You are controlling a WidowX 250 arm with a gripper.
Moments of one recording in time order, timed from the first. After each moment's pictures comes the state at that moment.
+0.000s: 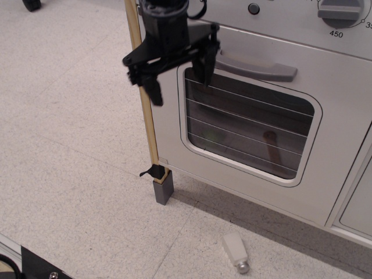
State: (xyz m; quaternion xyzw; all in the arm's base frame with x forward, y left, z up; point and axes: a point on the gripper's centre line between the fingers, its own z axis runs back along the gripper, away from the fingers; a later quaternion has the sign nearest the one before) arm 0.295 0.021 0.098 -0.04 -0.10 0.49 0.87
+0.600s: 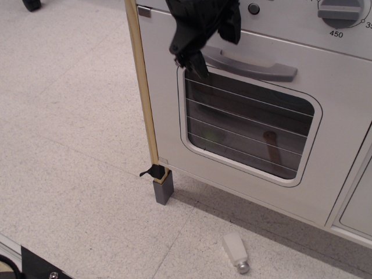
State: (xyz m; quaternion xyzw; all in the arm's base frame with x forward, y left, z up) arm 0.354 0.010 0.097 -0.14 -0.16 0.61 0.76
